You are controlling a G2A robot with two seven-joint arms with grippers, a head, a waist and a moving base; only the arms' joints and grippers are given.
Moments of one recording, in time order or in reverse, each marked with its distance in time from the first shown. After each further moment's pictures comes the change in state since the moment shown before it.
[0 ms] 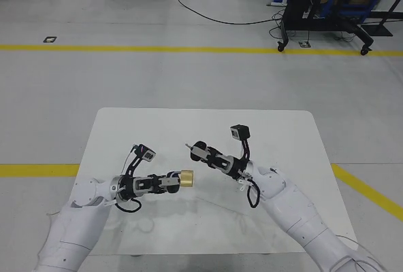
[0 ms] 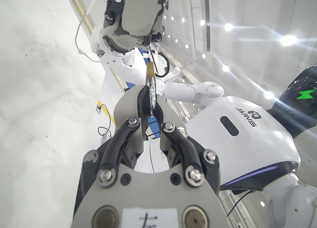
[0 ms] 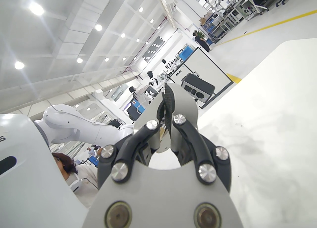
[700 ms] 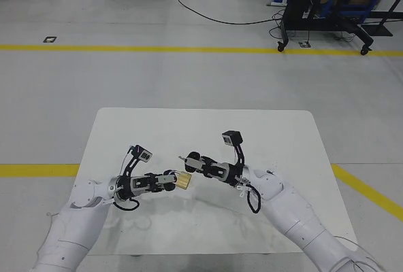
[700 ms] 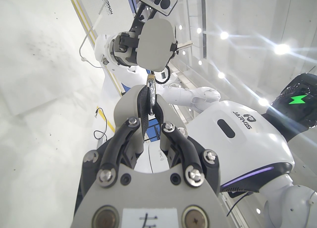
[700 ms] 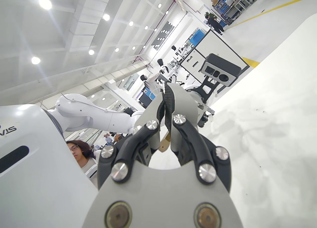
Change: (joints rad) left arm -0.021 0.013 0.027 0.093 -0.070 -0.015 0.015; right arm -0.009 0.001 -0.023 -0.019 0.104 0.000 0.149
